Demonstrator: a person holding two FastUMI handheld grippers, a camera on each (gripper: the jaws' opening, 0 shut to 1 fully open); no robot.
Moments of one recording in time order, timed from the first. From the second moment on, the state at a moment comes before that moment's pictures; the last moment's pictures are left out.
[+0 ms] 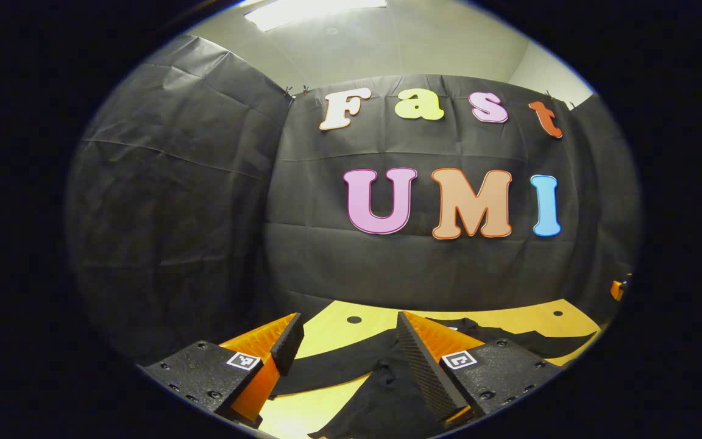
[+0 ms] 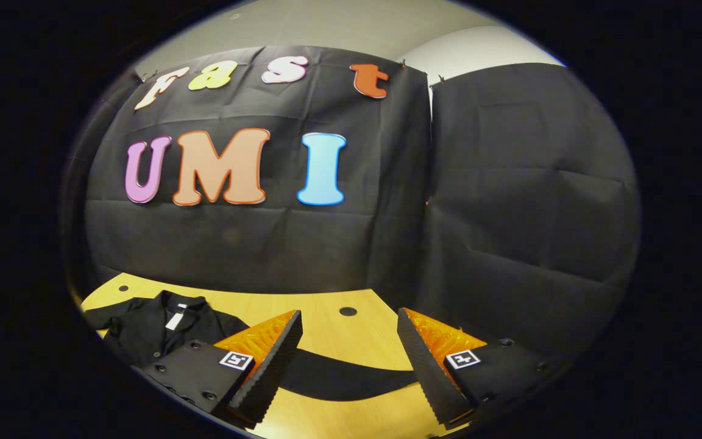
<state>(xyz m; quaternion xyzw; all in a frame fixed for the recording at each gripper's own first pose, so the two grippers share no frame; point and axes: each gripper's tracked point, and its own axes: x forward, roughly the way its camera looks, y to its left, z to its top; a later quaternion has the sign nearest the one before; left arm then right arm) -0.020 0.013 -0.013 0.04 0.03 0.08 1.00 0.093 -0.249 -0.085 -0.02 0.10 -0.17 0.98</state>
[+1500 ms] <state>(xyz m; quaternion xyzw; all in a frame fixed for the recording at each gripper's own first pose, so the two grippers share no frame) -0.053 0.042 -0.002 0.07 0.03 0.14 0.99 0.137 -0.345 -0.317 0.03 0.41 -0.21 0.89</state>
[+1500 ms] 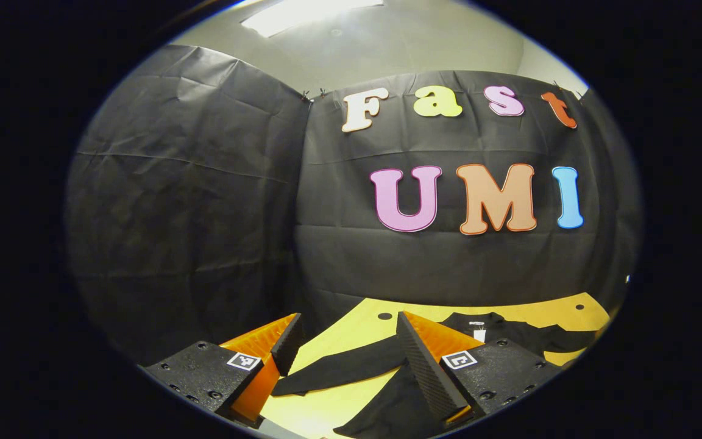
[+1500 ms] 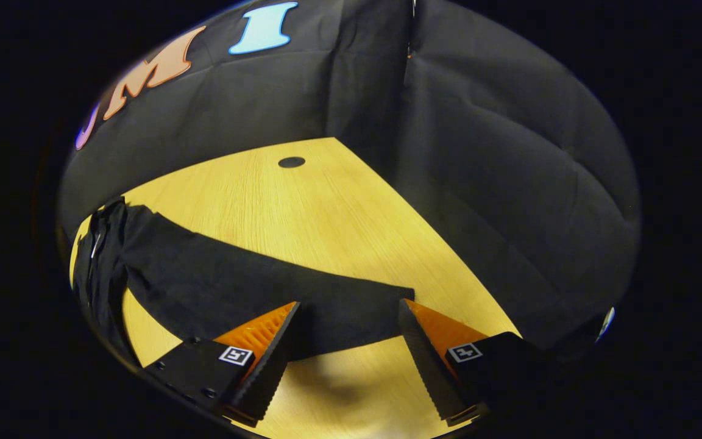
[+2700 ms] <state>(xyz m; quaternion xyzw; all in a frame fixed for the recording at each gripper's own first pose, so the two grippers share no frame) -0.065 0.047 -0.015 0.05 0.04 0.13 0.99 0.137 -0.321 -0.322 0.01 0.42 -0.20 0.89</state>
